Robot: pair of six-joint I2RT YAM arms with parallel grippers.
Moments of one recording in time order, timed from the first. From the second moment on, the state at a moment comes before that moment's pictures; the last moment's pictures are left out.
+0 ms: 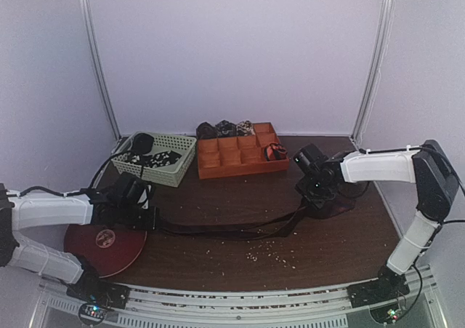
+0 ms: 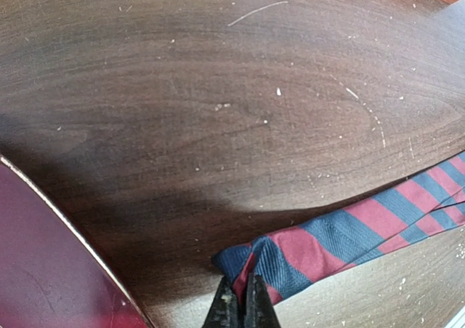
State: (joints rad) left arm -0.61 1.21 0.54 -0.29 -0.02 -0.54; right arm 0.60 1.68 1.05 -0.54 0.30 1.45
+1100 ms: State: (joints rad) left arm -0.61 1.16 0.51 -0.29 -0.01 -0.54; right arm 0.70 1.67 1.12 -0.81 0.34 1.65
